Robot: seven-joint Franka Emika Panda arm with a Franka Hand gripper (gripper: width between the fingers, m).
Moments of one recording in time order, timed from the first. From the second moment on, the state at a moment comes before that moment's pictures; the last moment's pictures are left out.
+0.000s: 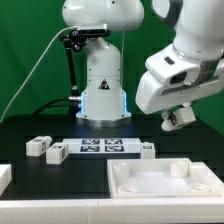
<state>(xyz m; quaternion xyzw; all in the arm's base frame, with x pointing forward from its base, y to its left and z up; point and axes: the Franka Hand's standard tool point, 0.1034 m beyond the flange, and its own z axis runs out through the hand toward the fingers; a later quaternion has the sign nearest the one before) 0.432 0.129 0.101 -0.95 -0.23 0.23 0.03</state>
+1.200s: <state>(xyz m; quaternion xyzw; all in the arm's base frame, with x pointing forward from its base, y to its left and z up) 0.495 0.079 0.114 -0.95 -0.25 -0.17 0.01</state>
